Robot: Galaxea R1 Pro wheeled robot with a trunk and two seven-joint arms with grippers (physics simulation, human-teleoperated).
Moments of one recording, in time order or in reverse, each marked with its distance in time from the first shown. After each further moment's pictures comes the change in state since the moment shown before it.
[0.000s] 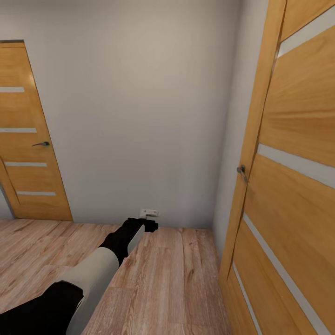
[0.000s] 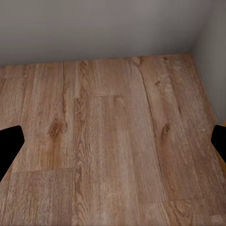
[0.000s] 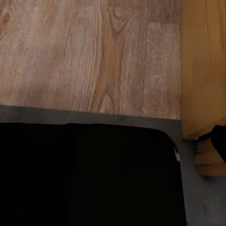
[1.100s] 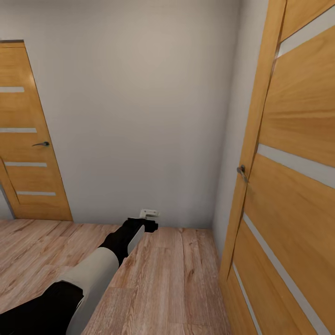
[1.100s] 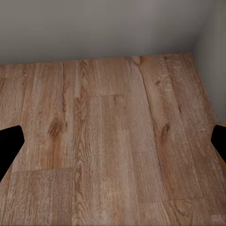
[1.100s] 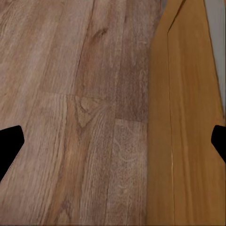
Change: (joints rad) left arm 0.000 0.000 0.001 0.002 0.000 0.000 0.000; right arm -0.218 -0.004 -0.001 -0.708 0.083 0.813 -0.092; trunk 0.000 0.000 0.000
